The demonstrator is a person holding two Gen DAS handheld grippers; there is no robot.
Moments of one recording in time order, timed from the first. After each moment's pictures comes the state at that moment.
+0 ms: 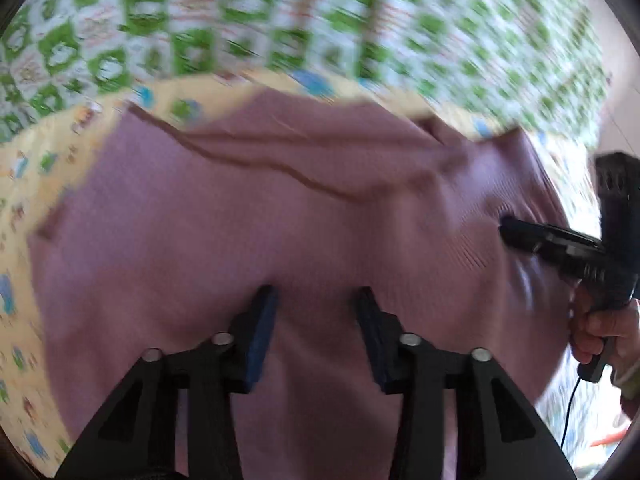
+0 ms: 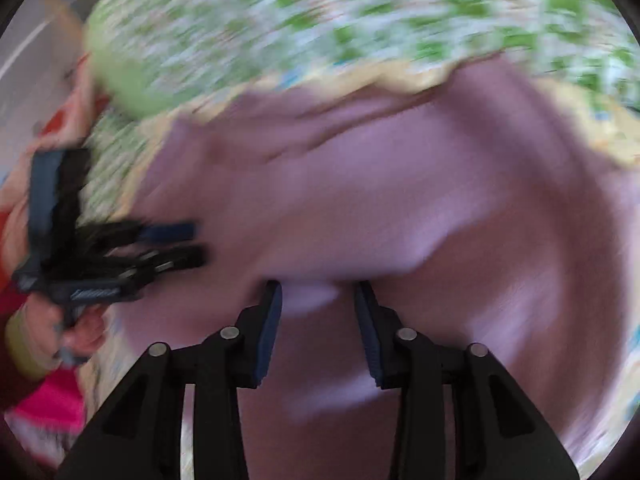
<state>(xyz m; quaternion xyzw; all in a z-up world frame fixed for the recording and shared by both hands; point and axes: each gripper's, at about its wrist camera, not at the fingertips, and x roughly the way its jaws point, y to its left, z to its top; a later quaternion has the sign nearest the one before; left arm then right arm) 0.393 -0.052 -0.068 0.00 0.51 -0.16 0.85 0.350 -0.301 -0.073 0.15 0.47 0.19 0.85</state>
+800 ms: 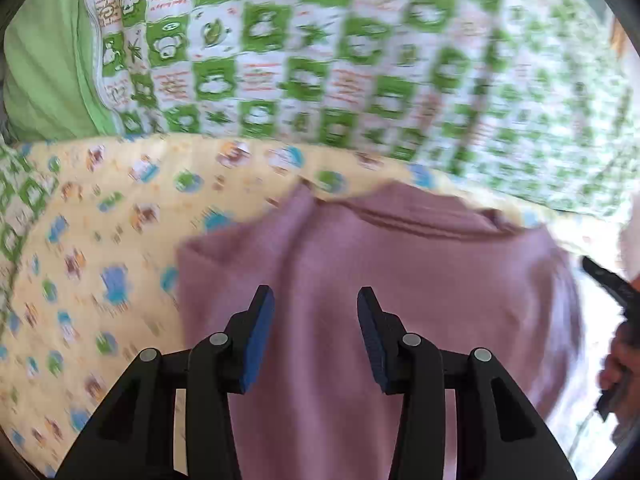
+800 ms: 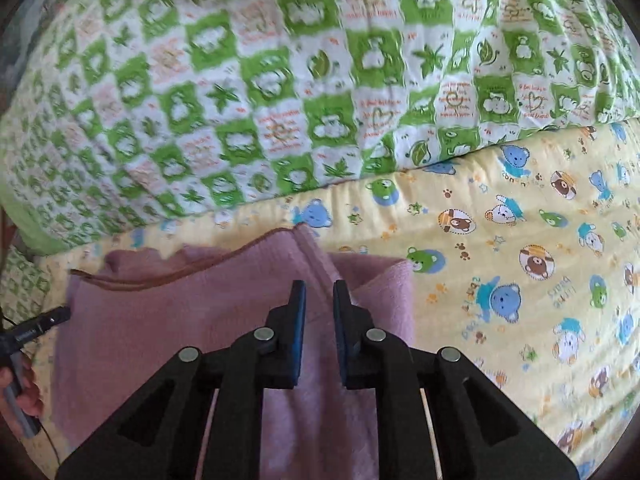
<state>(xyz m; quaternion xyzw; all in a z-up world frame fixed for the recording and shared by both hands) 0.334 0.030 -0.015 -0.06 0.44 -0.07 0.89 0.321 -0.381 -0.022 0.19 0.38 0.01 0.90</state>
